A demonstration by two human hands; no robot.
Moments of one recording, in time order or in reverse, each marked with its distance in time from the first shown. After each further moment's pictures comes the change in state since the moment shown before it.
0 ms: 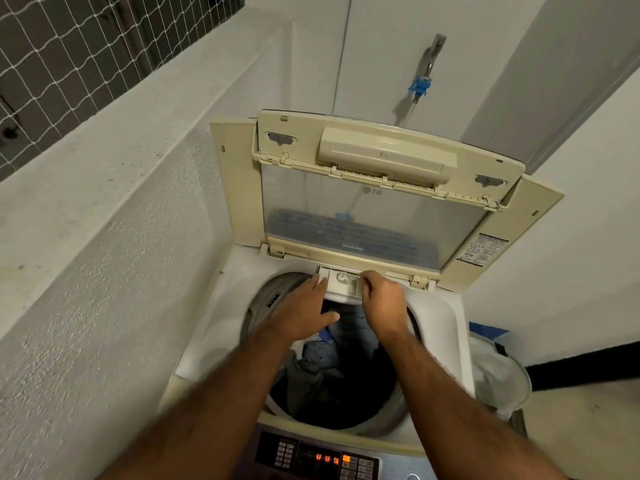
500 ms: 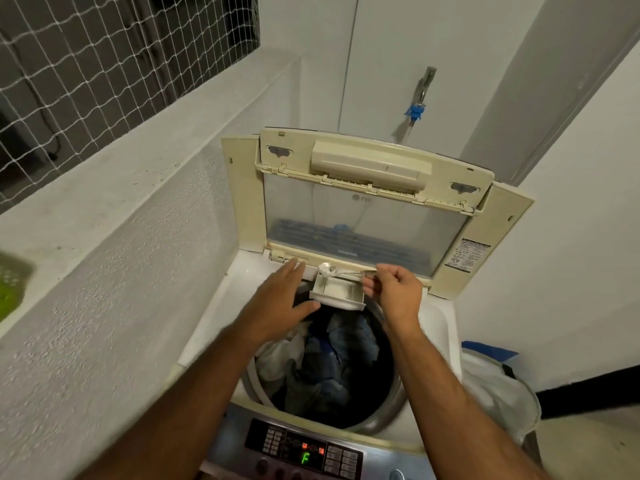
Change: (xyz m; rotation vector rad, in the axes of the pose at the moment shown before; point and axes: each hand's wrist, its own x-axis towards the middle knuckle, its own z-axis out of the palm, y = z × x) left_hand -0.068 0.021 -0.041 0.006 0.289 0.042; right_hand -0.013 -0.020 -0.055 1.083 0.118 0.494
